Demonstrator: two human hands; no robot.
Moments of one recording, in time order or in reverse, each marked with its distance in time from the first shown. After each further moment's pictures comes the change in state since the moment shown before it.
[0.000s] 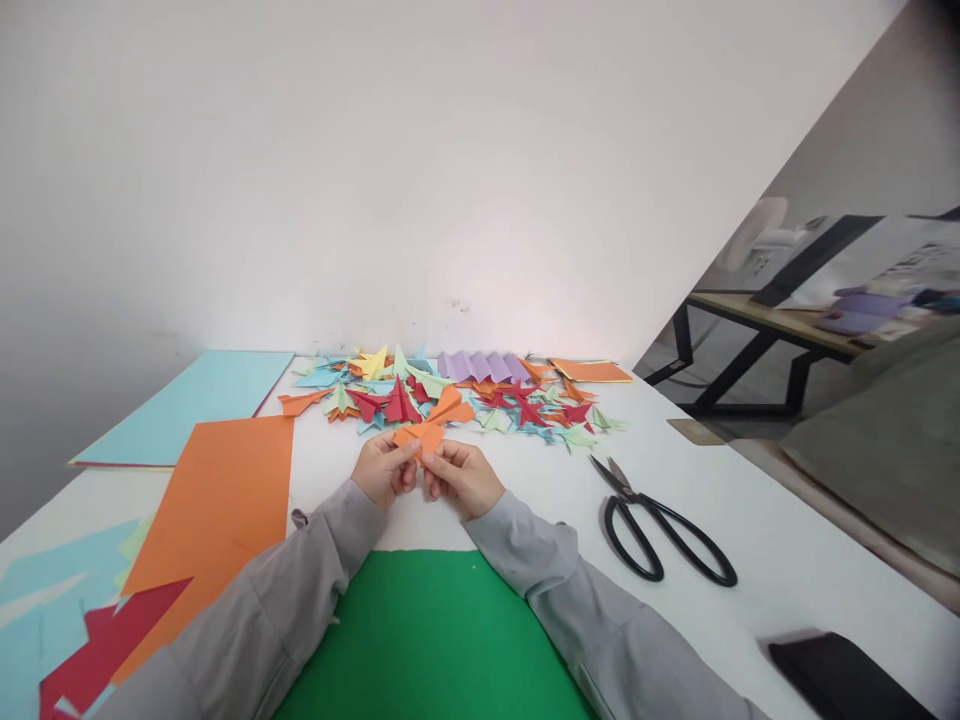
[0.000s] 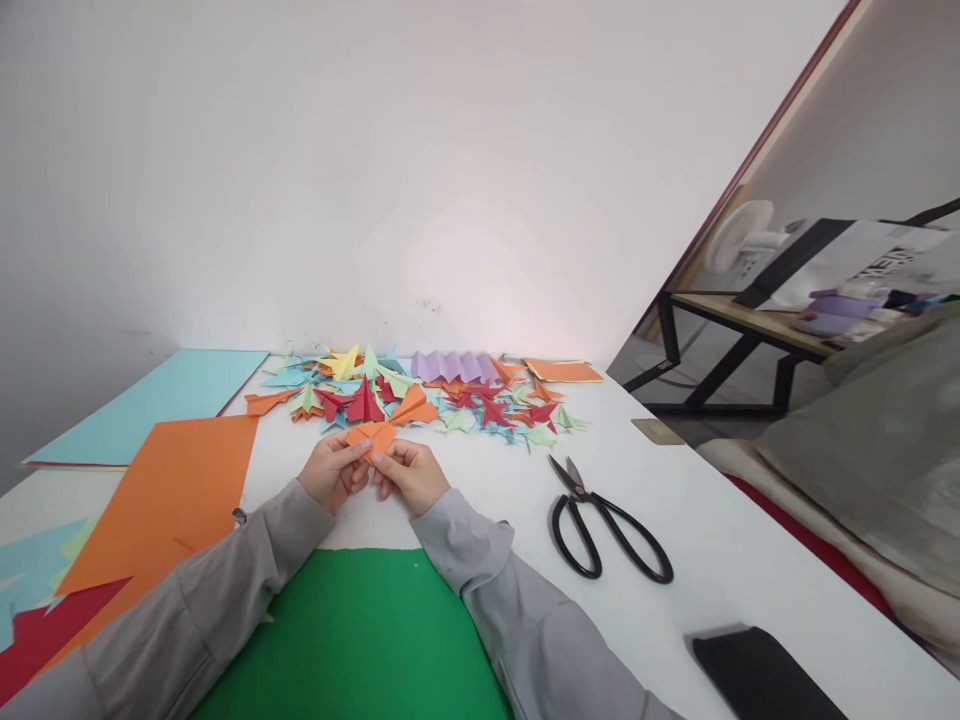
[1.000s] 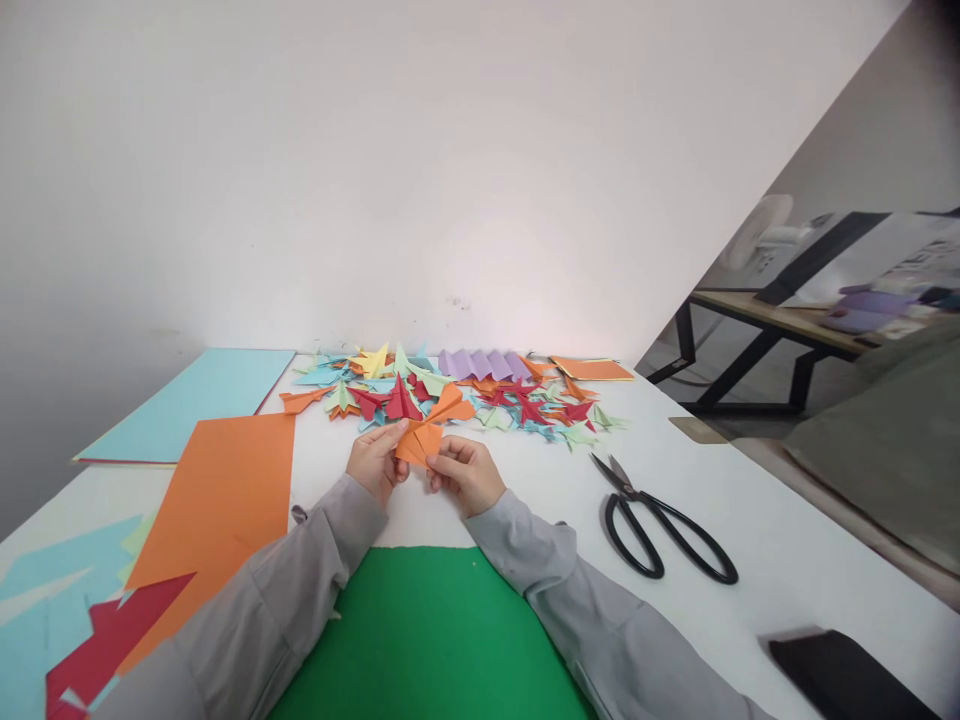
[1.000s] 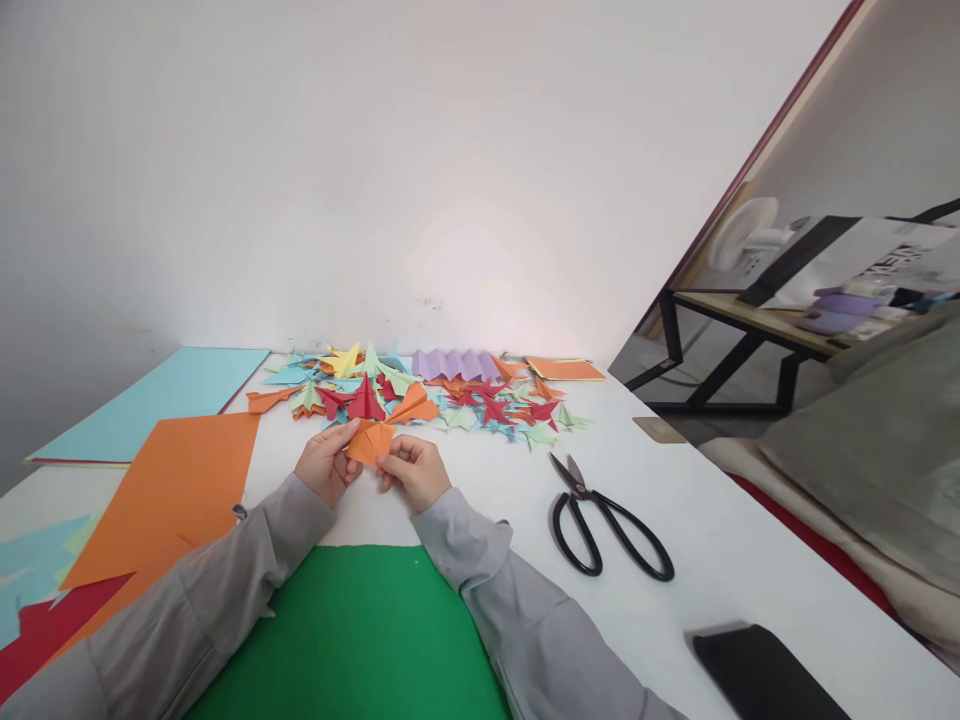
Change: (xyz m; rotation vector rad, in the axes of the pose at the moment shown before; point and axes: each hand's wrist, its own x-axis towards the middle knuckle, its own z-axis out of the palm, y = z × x) left_hand -0.001 0.008 0.001 -0.139 0.149 0.069; right_hand -0.001 -0.003 0.002 0.080 0.080 -0.025
